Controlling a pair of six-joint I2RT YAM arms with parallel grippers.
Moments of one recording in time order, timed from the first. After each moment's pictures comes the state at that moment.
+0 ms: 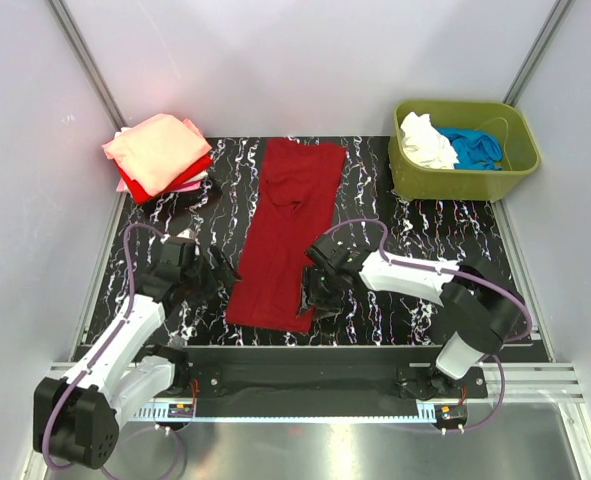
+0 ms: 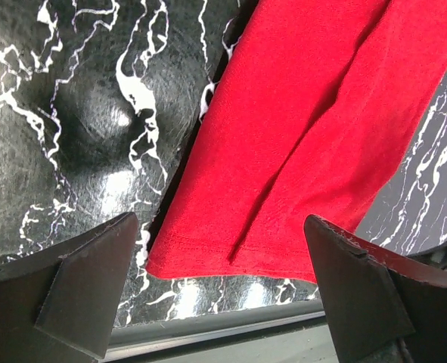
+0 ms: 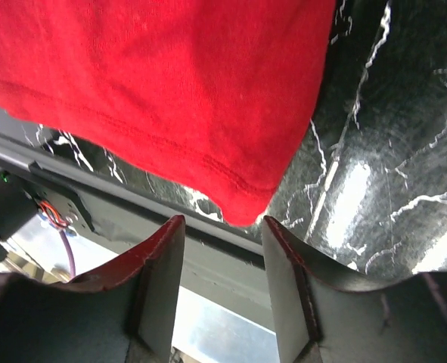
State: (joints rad) left arm -0.25 0.91 0.55 -0.55 0.13 -0.73; right arm 0.89 1.64 0.98 -0.48 -0.25 0.96
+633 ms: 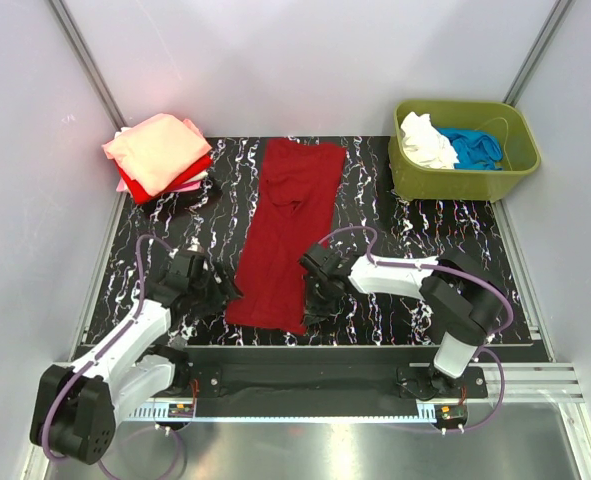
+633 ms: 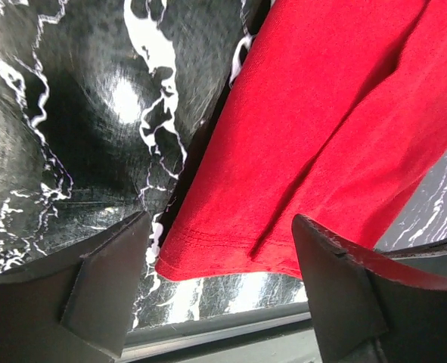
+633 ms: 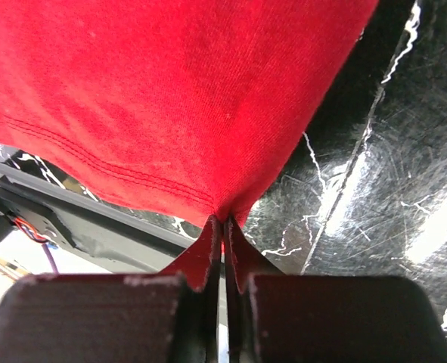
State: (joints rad) left arm -0.29 0.93 0.43 -0.48 0.14 -0.77; right arm 0.92 1.73 0.97 -0.43 -0.24 0.99
